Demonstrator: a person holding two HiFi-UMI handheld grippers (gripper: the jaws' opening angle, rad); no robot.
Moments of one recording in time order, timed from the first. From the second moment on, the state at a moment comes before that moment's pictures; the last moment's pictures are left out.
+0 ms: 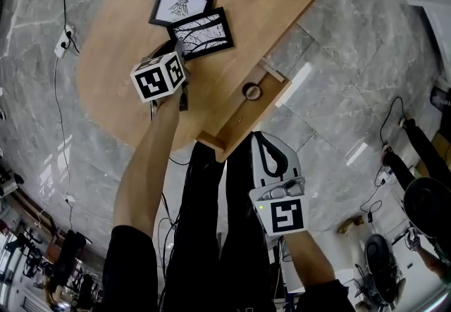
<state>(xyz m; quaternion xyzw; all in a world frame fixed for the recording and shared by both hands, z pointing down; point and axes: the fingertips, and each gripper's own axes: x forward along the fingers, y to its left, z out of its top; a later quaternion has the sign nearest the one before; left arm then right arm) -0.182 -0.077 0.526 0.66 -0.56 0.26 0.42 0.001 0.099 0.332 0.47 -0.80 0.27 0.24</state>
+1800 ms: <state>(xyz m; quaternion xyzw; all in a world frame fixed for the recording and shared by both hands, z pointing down) -0.128 0.186 0.492 0.55 -0.66 0.14 0.49 0.001 0.140 0.336 0.43 -0.83 0.27 0.26</state>
